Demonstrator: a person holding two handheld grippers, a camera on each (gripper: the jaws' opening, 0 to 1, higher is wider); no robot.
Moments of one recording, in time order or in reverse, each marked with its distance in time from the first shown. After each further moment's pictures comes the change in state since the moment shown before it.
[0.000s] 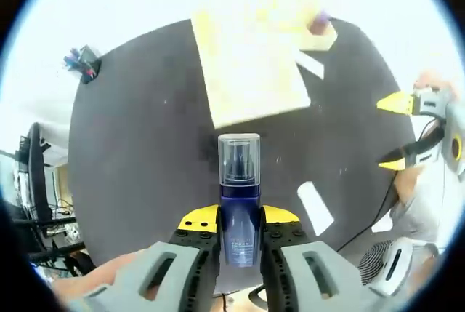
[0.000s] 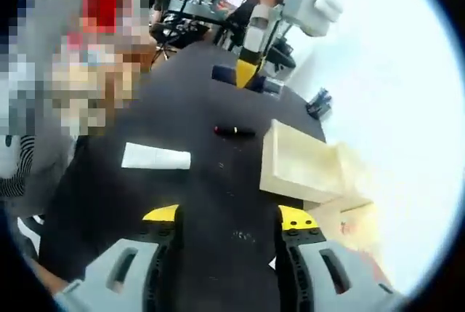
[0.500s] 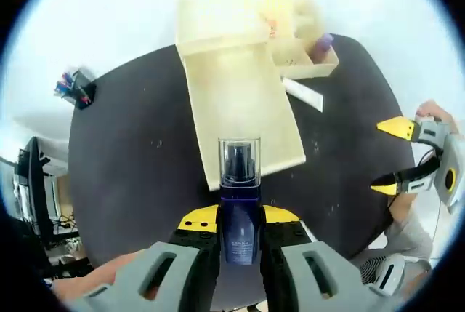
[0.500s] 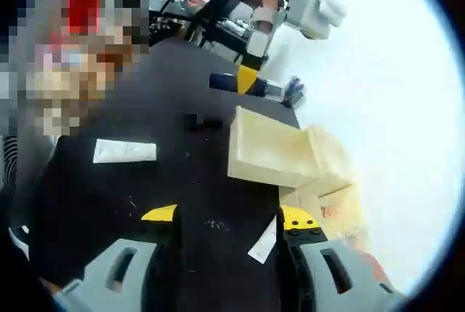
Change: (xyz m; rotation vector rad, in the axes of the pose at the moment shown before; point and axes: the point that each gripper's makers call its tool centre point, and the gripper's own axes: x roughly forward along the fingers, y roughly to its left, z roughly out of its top) left arm 0.014 -0.009 0.068 0.000 -0.039 -0.007; right arm -0.001 -0.037 -0.025 0.089 0.032 -0.150
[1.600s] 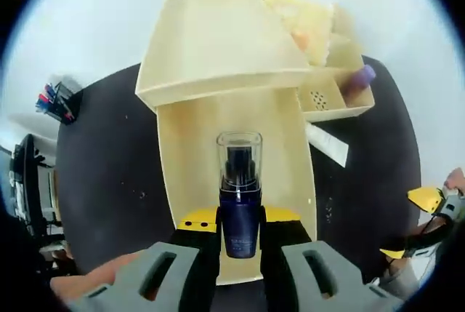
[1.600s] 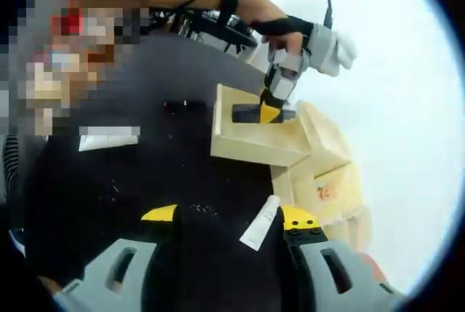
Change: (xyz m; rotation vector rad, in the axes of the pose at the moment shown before) left arm 0.076 -0.003 0.078 -0.087 0.008 0.035; right arm 0.007 -0.025 -0.027 0.045 0.047 -0.003
